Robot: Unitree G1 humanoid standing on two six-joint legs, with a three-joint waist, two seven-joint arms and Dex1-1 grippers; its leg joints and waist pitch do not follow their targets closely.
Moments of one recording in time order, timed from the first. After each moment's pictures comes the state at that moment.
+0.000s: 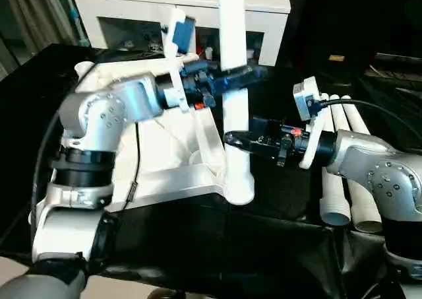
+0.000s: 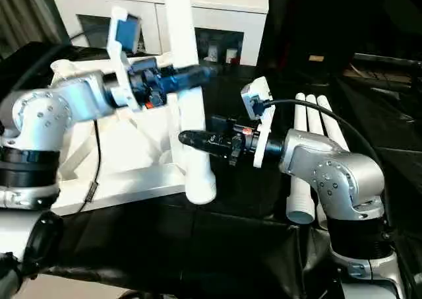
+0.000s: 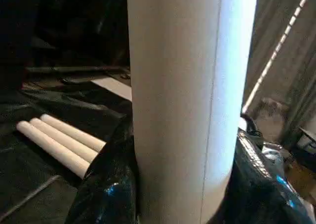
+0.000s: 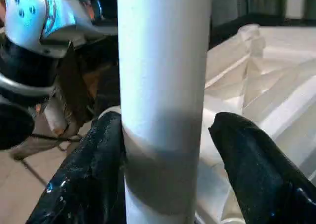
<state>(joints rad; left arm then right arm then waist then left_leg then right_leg) -0.90 0.29 0.04 0.16 -0.78 0.93 -0.88 -0.52 -0.41 0.00 -0.19 0.71 0.96 0.82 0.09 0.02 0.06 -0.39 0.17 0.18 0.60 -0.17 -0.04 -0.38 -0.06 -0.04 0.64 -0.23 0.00</state>
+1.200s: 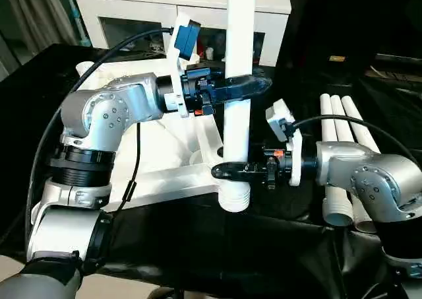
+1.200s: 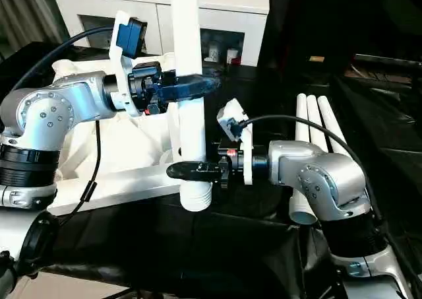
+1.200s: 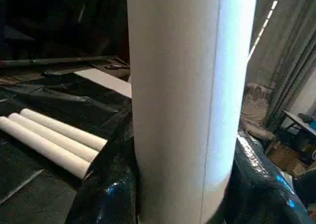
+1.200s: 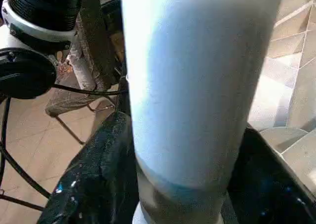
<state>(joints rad) -0.90 0.32 0.00 0.16 -0.77 0.93 -0.97 -0.52 -0.47 0.15 -0.15 0.69 0.96 0.93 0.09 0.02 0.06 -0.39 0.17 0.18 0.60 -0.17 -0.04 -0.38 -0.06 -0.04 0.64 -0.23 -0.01</state>
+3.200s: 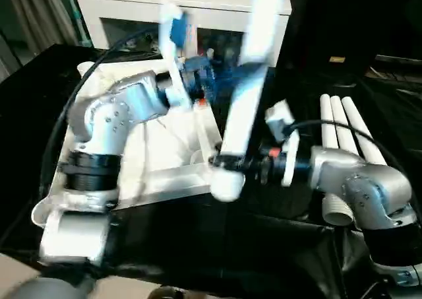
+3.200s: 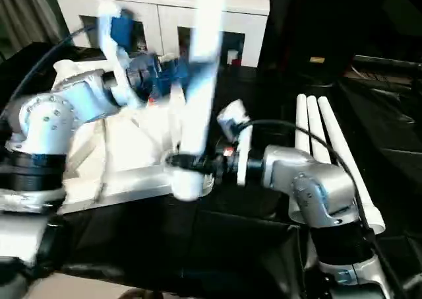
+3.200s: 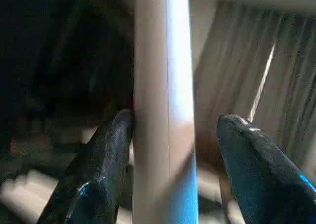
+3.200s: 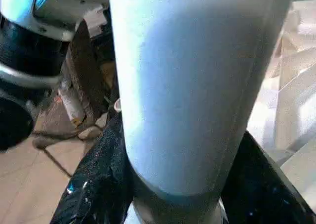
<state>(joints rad) -0.88 0.16 0.18 0.17 -0.84 0.76 -0.83 -0.47 -0.36 0.09 -0.13 0.67 0.87 0.85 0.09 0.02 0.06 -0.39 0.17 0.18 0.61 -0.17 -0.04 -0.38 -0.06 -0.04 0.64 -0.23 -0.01</state>
